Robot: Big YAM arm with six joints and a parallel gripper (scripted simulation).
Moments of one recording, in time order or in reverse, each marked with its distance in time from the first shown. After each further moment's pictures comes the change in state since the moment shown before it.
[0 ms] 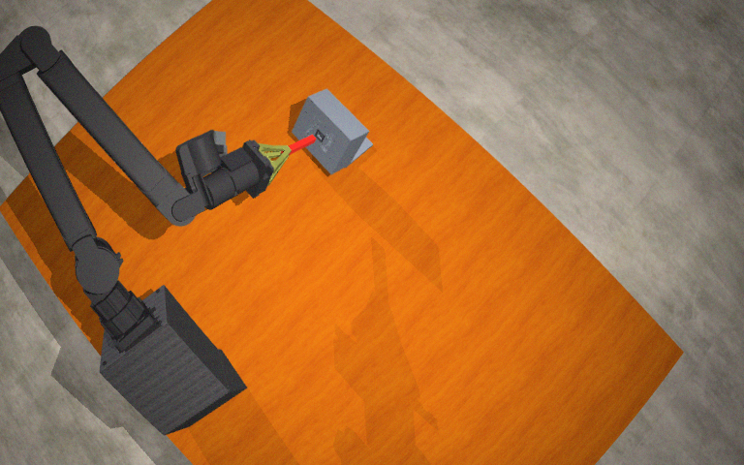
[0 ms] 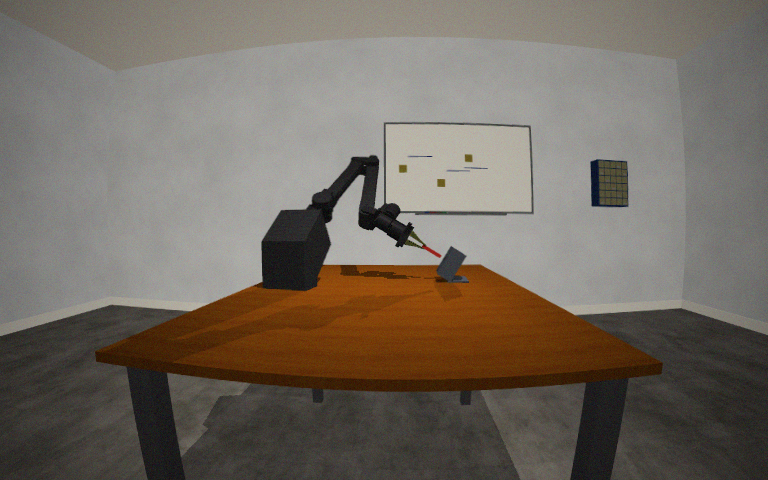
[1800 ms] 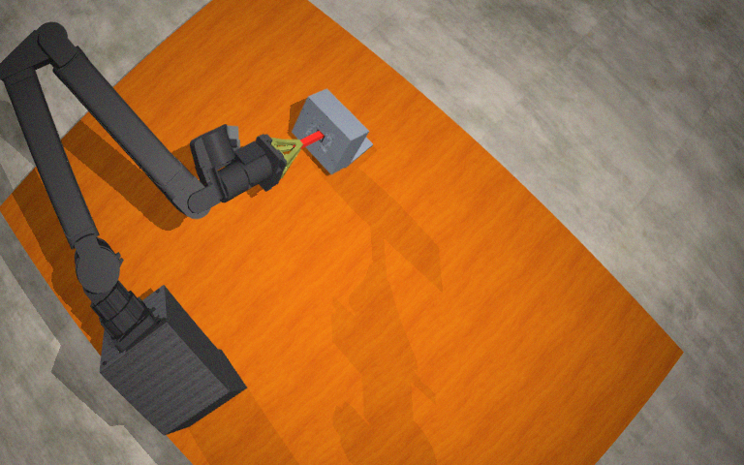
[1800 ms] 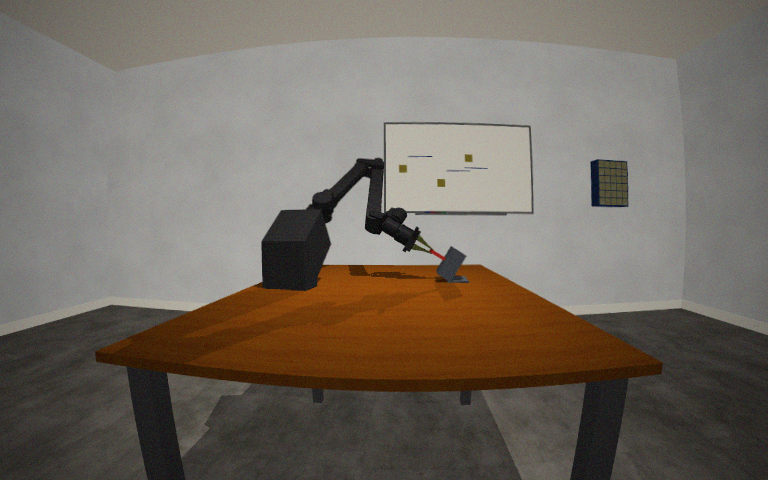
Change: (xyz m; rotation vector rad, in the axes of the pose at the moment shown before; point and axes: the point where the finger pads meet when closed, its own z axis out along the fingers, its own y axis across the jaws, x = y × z) arm 0.000 0.000 0.032 0.005 -0.006 -0.002
